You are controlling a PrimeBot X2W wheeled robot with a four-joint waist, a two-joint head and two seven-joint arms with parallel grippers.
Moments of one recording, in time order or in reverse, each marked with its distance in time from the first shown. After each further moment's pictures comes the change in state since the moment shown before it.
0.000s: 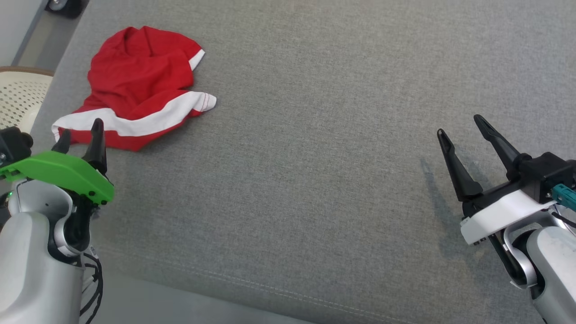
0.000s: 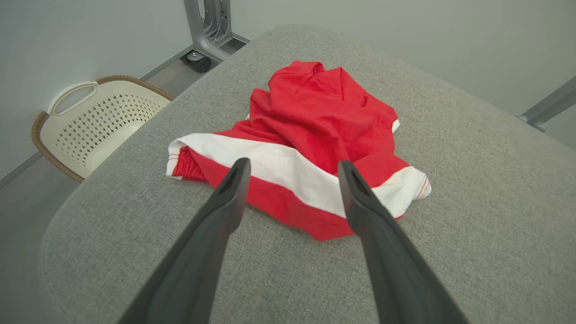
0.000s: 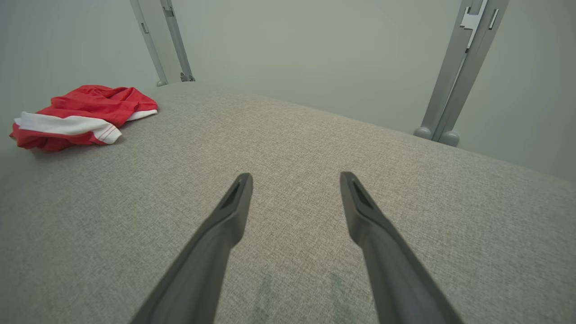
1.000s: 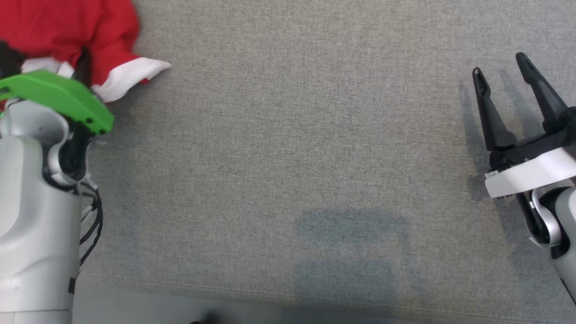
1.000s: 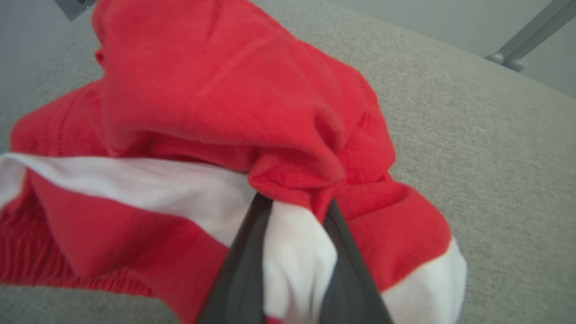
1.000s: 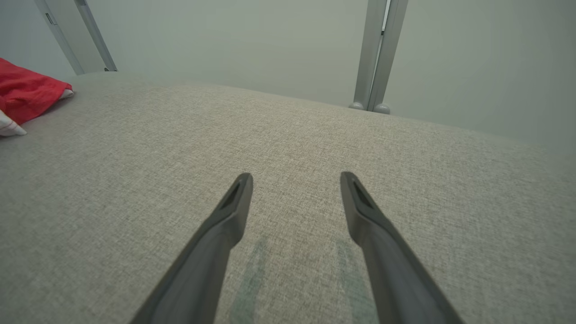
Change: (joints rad) left arm -0.296 -0.026 -0.030 0.151 0.040 -0.034 0.055; right arm -0.116 -0.030 -0.081 -0.034 -0.012 -0.001 -0.028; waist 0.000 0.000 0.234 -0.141
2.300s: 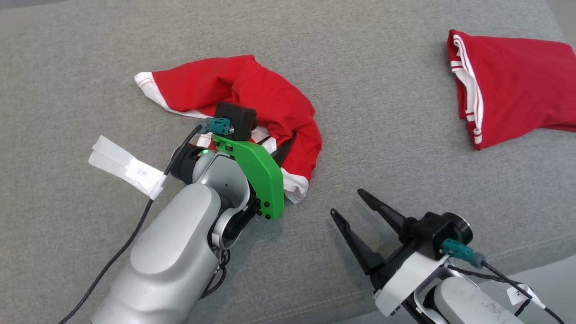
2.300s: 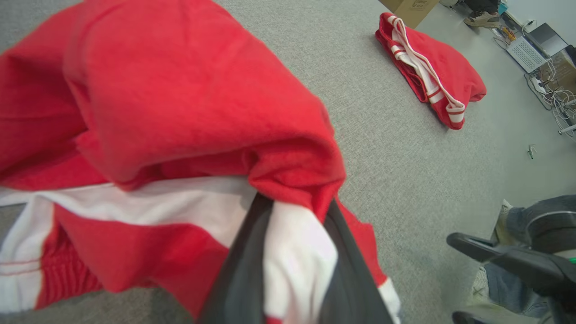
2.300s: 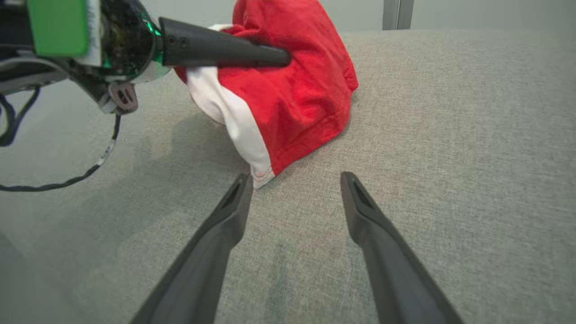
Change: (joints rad) left arm 0.093 -0.156 -0.555 -0.155 -0.061 -0.064 0.076; right arm 0.143 0.232 0.303 0.143 0.010 0.103 -0.032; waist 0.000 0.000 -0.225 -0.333
